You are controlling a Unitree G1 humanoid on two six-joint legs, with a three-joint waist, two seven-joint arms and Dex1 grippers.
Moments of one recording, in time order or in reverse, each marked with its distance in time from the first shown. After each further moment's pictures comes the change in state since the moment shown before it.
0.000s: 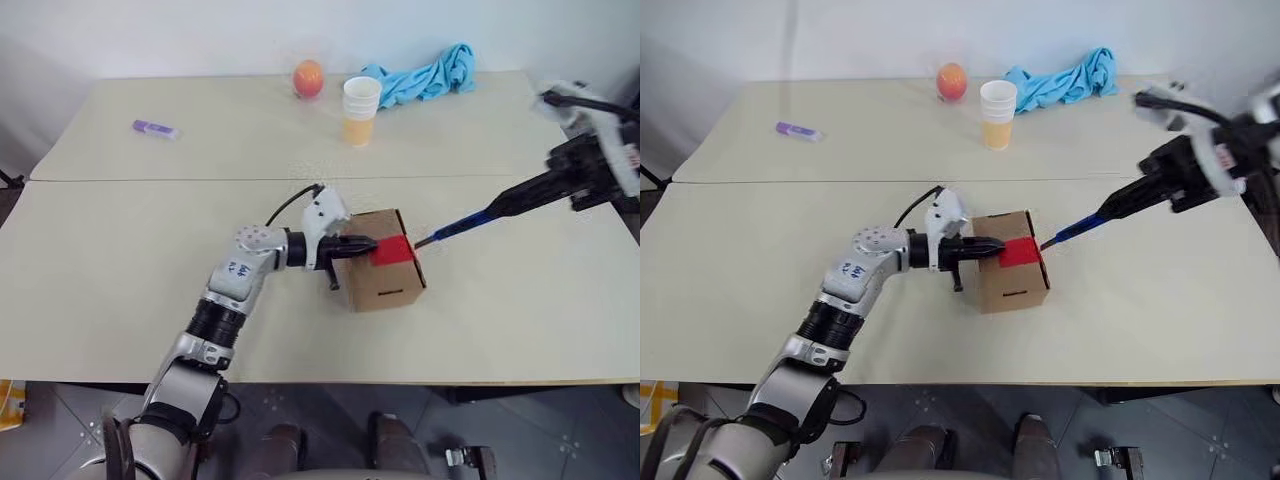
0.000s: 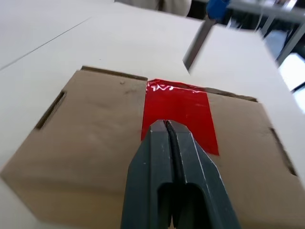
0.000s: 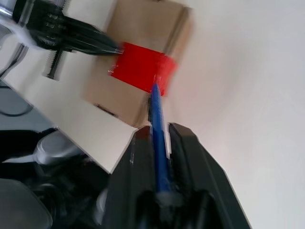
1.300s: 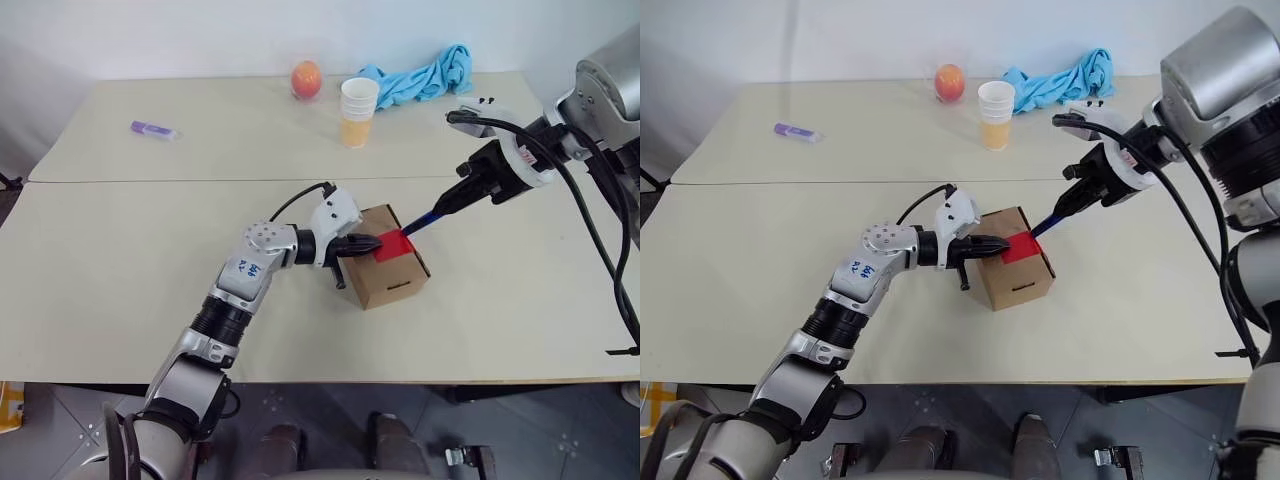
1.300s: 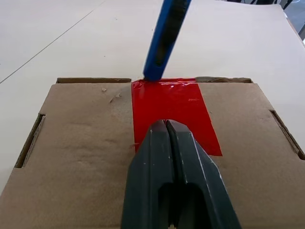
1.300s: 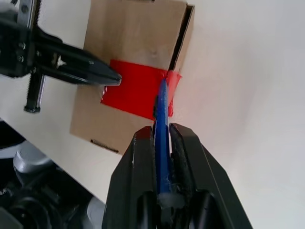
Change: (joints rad) left arm -0.049 -0.043 -0.109 -0.004 0.152 -0.021 0.122; right arm -0.149 0.421 0.220 0.262 -0.256 0.022 0.058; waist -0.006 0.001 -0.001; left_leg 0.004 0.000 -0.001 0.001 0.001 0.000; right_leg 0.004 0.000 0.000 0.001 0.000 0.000
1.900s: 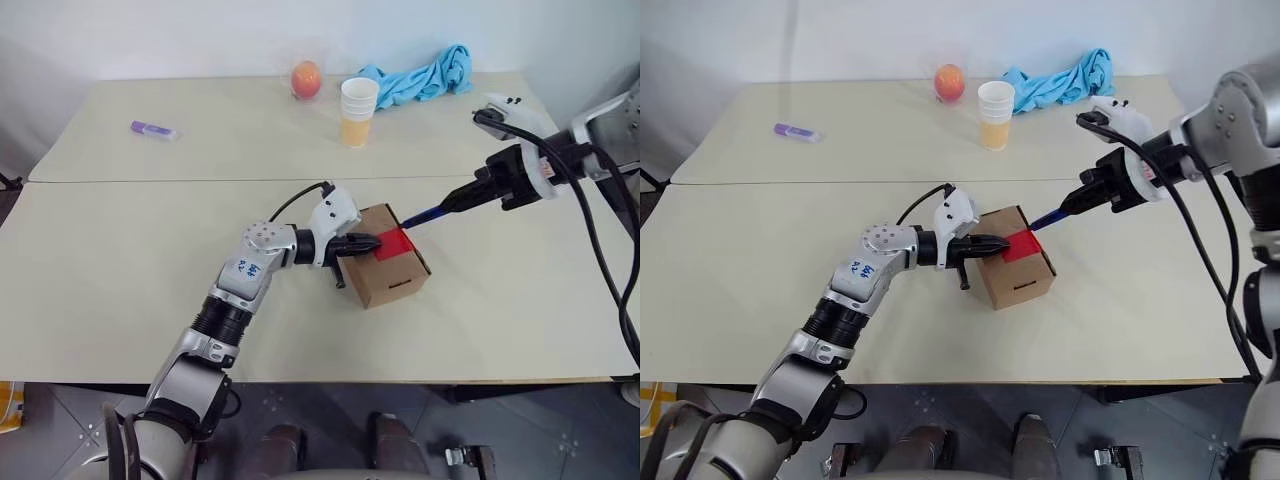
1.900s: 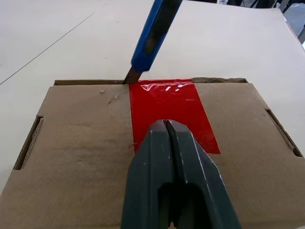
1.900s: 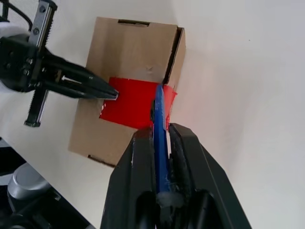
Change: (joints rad) left arm 0.000 -0.006 0.011 0.013 -0.004 -0.014 -0.003; right arm 0.199 -0.032 -0.363 -0.109 0.099 0.002 -0.263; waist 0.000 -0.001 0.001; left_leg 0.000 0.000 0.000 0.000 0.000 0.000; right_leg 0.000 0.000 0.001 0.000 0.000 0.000
